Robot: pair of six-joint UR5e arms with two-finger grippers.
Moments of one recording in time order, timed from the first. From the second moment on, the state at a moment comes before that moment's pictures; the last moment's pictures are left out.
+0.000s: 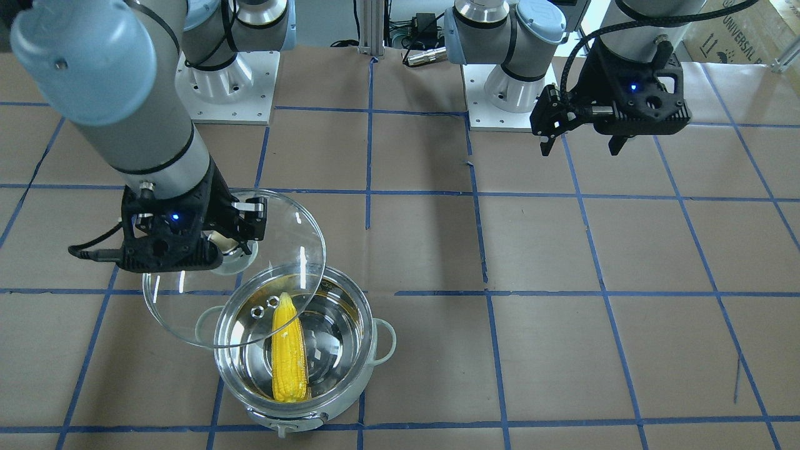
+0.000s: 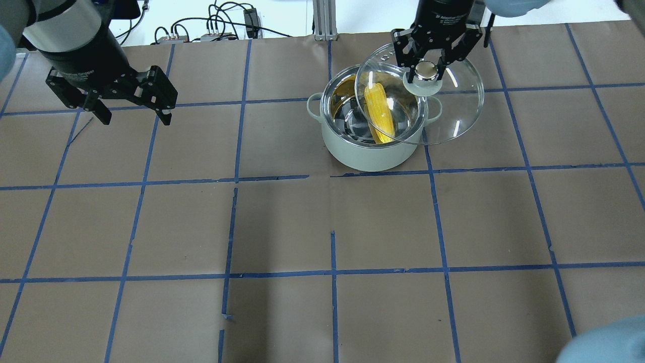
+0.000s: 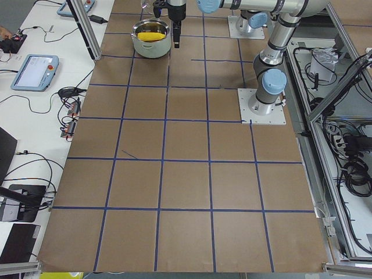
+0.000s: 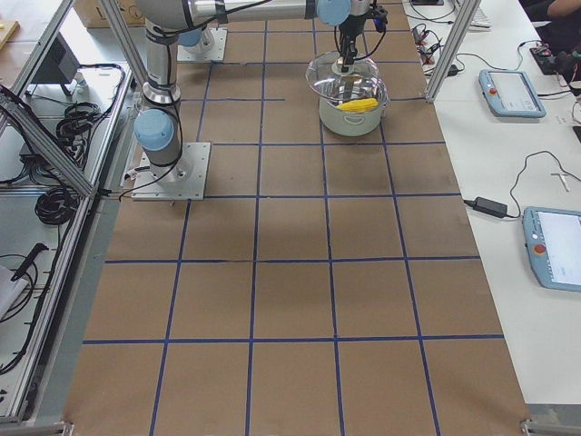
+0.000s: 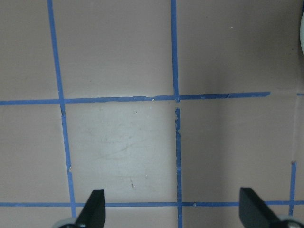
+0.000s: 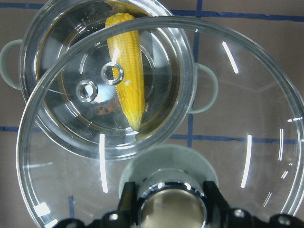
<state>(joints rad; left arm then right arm) -1.52 -1.56 -1.49 -1.65 1.65 0.06 1.68 -1.21 1.22 -1.54 -1.55 0.03</state>
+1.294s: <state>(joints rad) -1.53 -1.61 -1.45 -1.69 1.60 0.06 1.74 -0.93 0.99 -1.55 -1.55 0.06</state>
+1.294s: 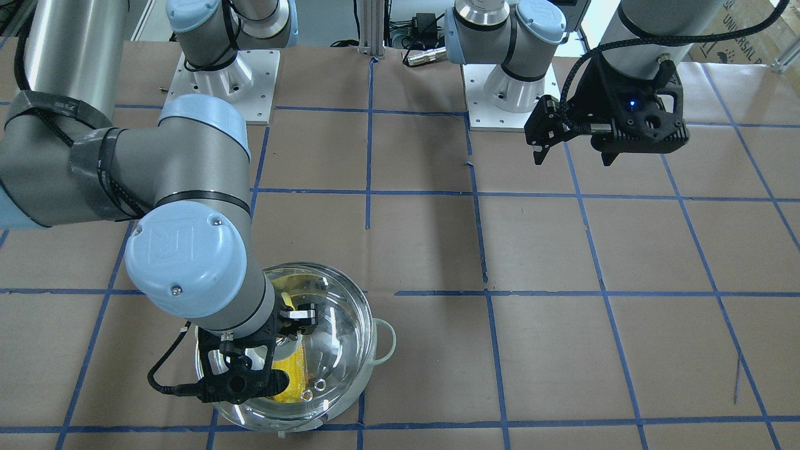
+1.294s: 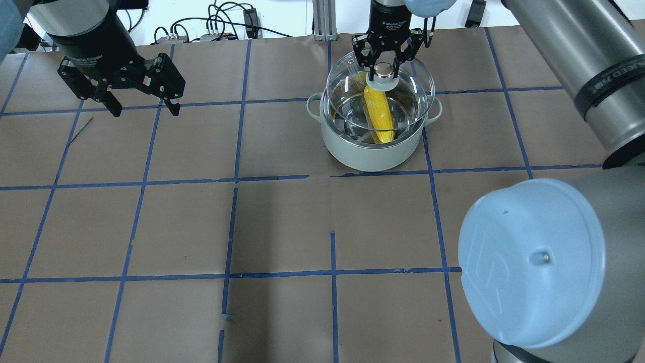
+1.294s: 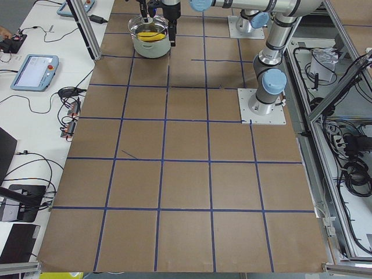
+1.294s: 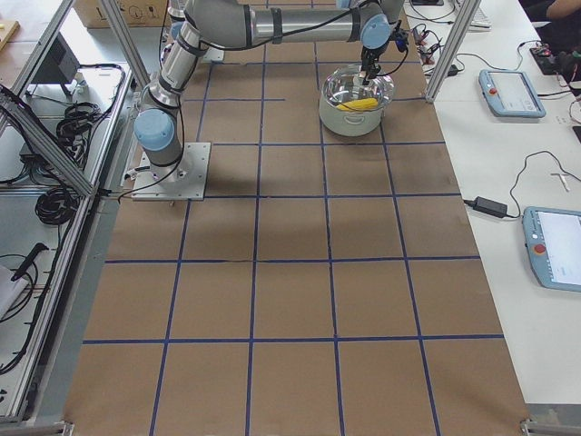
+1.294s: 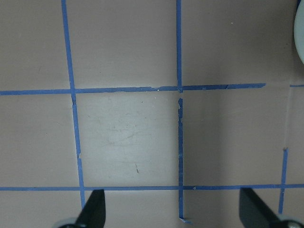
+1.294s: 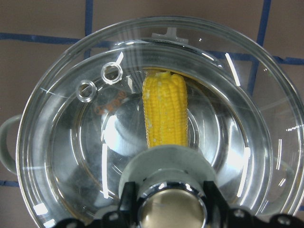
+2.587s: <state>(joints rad) -1.53 -1.62 -1.45 -1.68 1.60 0.06 1.76 -0.89 0.96 -1.53 -1.56 0.08</state>
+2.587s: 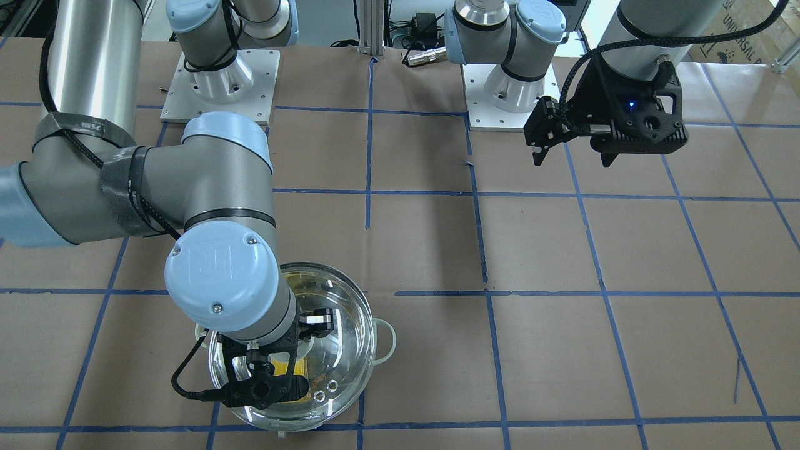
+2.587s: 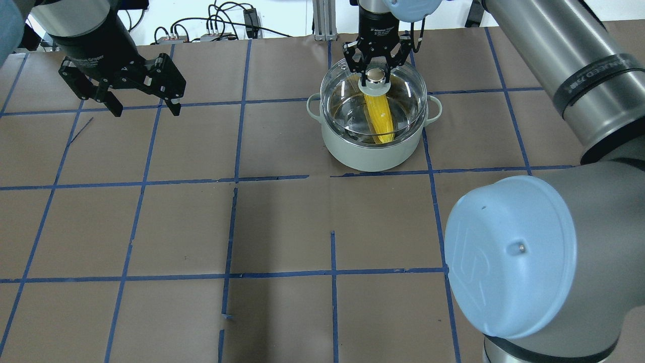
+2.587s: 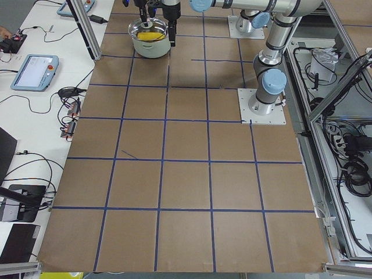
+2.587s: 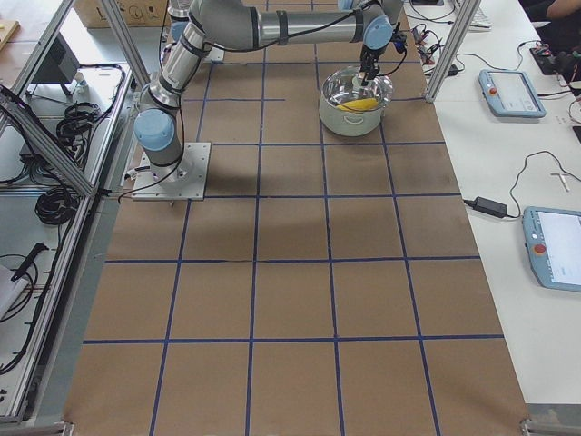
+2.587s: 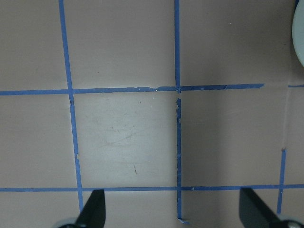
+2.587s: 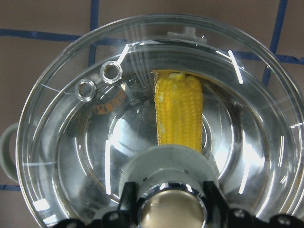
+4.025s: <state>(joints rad) -1.53 -1.62 -1.45 -1.68 1.60 0.06 1.76 -0.90 0.97 -1.48 -1.56 0.07</state>
